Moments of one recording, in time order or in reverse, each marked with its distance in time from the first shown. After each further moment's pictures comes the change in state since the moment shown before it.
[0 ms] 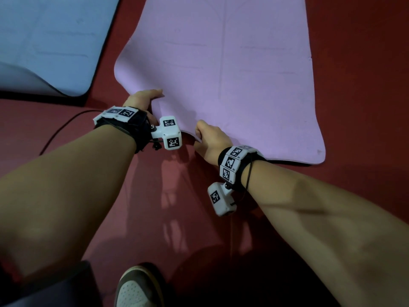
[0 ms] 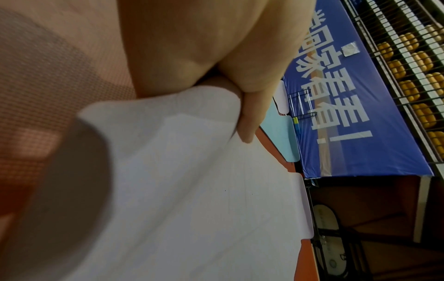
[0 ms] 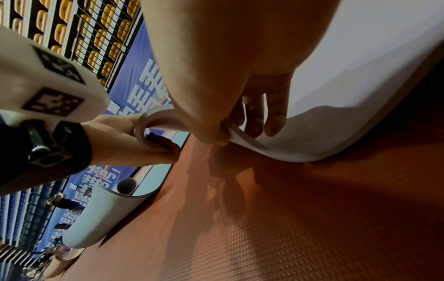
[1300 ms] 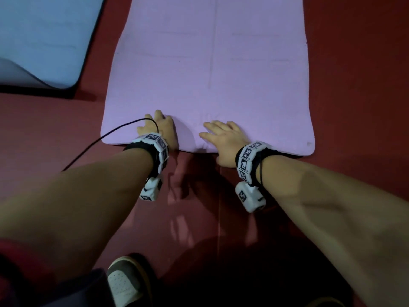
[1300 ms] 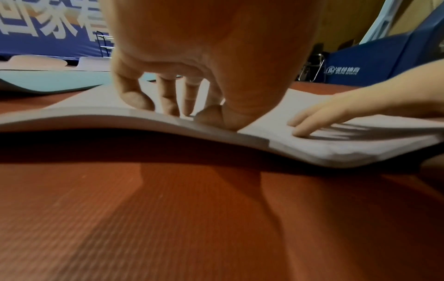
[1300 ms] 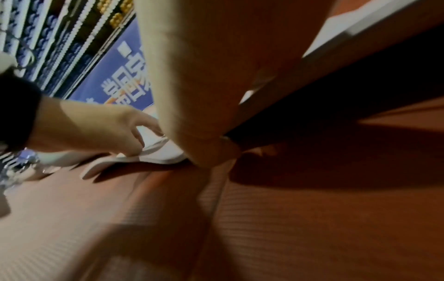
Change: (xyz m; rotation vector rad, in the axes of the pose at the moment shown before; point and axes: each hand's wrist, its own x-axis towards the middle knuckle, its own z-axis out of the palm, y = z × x) left_hand -0.002 -0.102 0.039 1.740 0.231 0.477; right_hand -0.024 0.082 -0.013 -0.611 -0.147 -0.235
